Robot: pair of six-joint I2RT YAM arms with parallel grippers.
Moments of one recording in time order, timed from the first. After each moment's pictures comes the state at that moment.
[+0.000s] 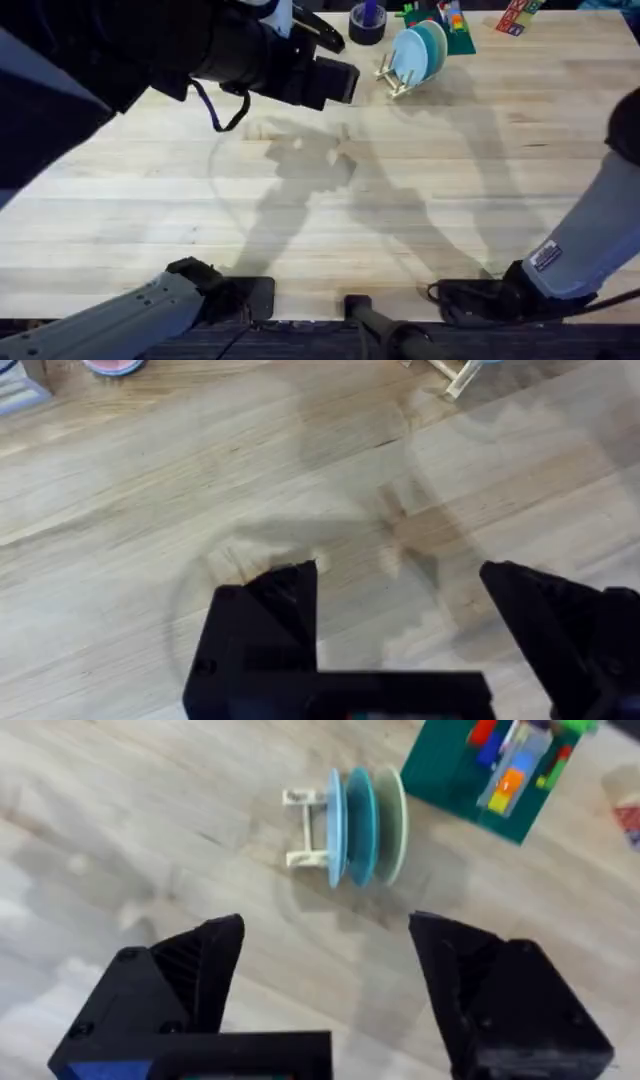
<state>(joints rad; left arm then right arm) -0.50 1.20 1.26 -0.93 -0.02 -0.15 0.15 2.04 2.38 -1.50 -0.12 -0.28</state>
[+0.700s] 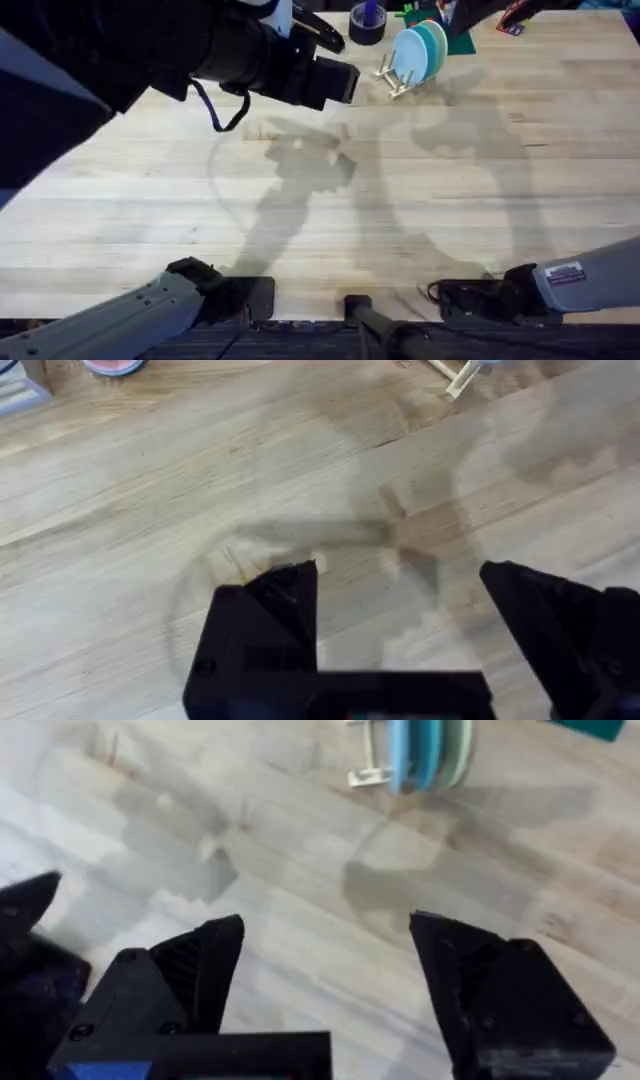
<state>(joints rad) -0.50 1.20 1.26 -0.93 -0.02 -0.15 0.07 1.71 2.01 -1.53 -0.30 -0.26</state>
